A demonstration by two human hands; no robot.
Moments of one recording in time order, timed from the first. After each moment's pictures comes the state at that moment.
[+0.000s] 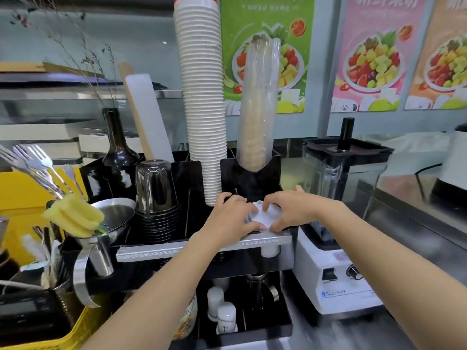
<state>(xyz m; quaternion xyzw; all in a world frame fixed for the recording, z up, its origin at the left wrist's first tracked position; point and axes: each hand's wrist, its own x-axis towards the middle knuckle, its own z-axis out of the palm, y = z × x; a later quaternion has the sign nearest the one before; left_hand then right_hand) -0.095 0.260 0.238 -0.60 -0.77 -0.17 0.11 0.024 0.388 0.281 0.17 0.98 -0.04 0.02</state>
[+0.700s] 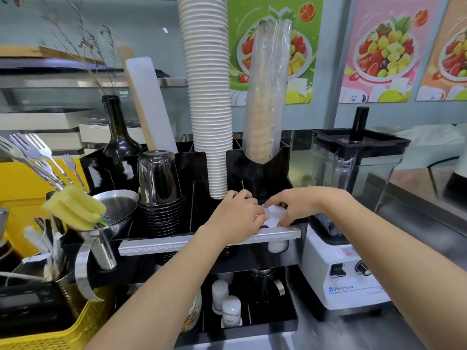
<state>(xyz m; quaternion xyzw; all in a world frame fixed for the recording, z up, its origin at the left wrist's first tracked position) -0.099 0.261 0.230 -0.63 -0.76 -0.08 0.14 0.012 0.386 0.284 0.19 0.97 -0.11 0.14</state>
